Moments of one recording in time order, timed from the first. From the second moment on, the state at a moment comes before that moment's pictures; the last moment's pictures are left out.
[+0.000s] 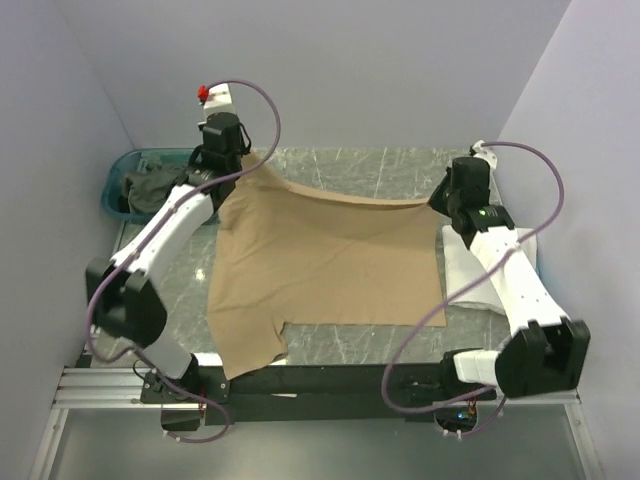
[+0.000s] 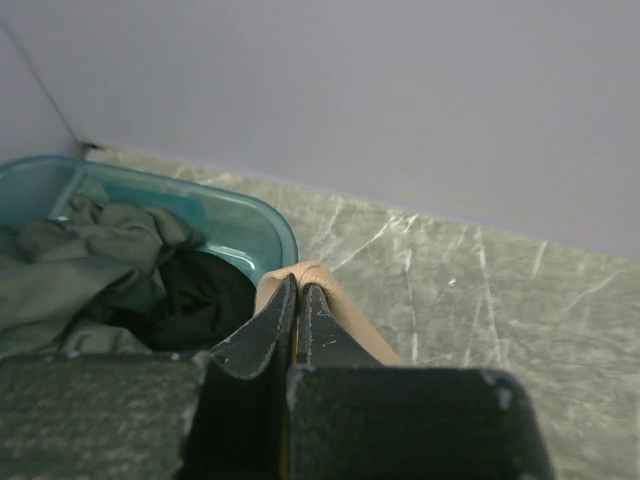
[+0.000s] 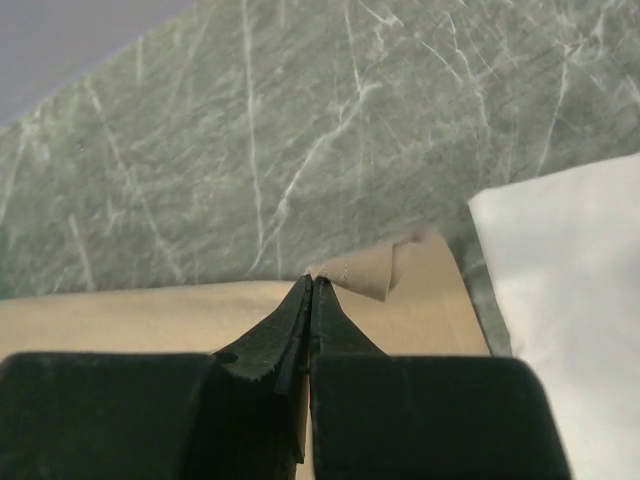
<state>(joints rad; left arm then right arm) -0.38 1.56 1.48 -0.11 -0.57 -0.21 0.12 1.23 1.12 -0.44 0.21 0.51</state>
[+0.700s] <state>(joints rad) -0.24 2.13 1.88 -0.13 -0.30 -0.28 -0.01 1.84 1.51 -0.34 0.14 0.45</state>
